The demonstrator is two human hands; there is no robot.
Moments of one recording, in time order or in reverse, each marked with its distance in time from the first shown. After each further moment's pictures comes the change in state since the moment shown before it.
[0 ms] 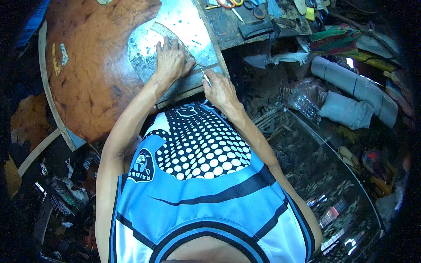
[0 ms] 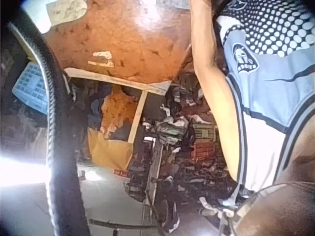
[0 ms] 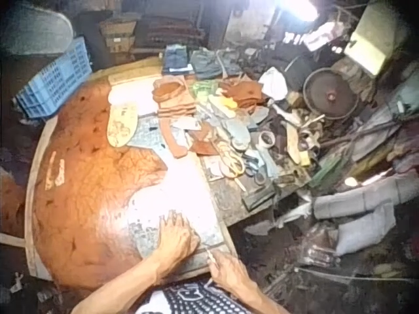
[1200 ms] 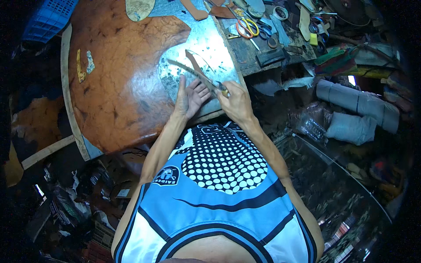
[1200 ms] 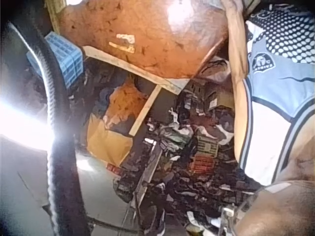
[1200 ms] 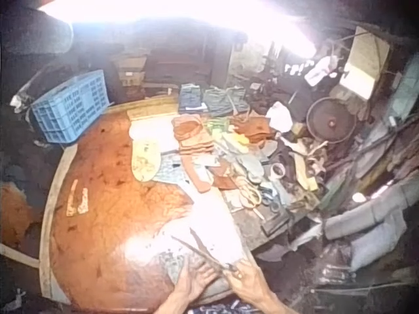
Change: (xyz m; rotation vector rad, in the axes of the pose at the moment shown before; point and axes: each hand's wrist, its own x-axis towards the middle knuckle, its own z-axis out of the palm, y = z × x) left_hand -0.101 -0.048 -0.025 -2.573 -0.086 -0.405; right_hand 0.000 -0.125 -0.009 0.100 0.293 -0.246
